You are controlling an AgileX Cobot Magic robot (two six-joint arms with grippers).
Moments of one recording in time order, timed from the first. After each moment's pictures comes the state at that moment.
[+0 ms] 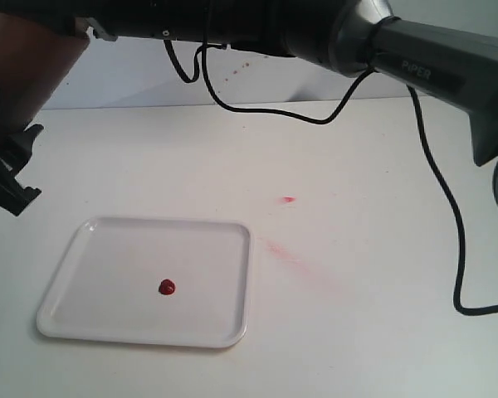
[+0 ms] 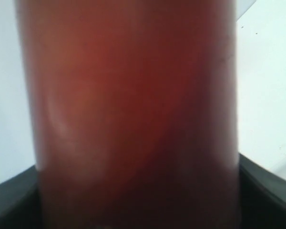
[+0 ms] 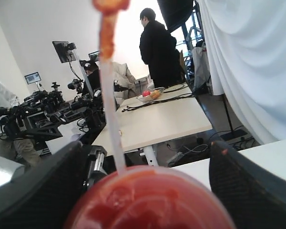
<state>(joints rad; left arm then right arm) -0.47 1.08 -0.61 1.65 0.38 -1.01 0.62 2.24 -2.04 1.77 1.07 -1.45</state>
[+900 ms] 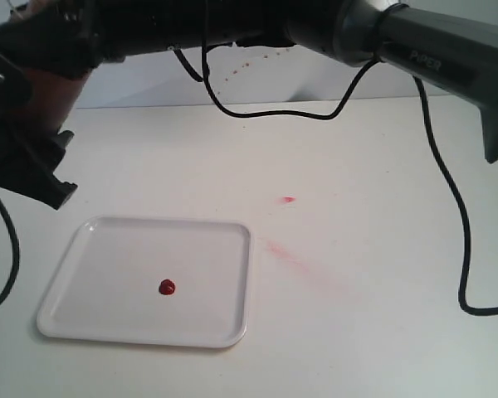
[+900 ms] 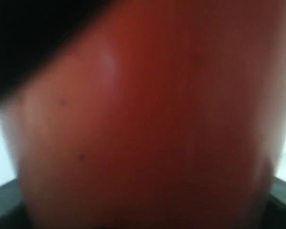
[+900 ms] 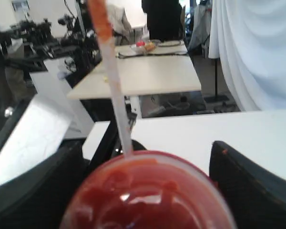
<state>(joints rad) -0.47 1.22 -0.66 1.66 0.36 -1.17 0.63 2.22 -2.06 1.48 1.08 -1.48</state>
